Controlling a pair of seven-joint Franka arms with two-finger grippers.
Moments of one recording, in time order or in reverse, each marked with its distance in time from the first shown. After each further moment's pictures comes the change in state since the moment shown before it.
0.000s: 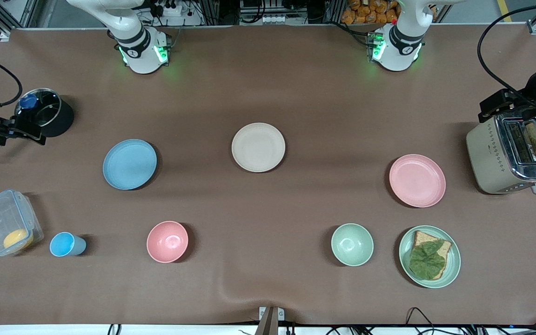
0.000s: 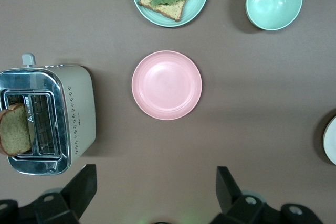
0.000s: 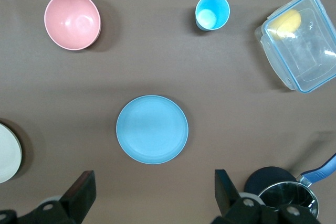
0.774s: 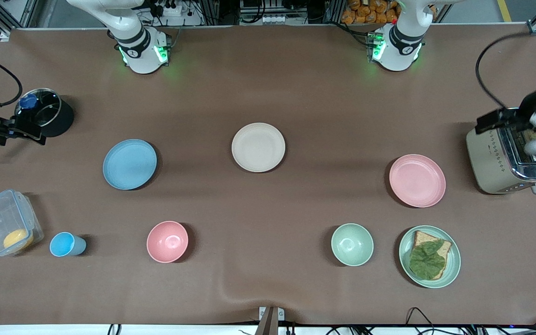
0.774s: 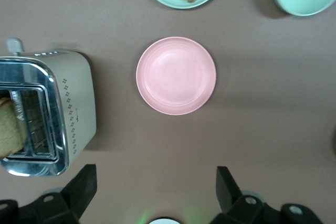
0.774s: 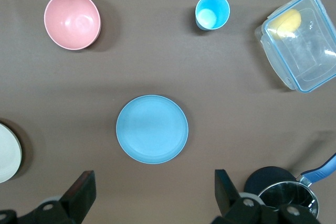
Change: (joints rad) left arm 0.049 0.101 0.003 -0.054 0.000 0.048 0.021; right arm 0.000 0.000 0.000 -0.001 0.000 -0.001 0.000
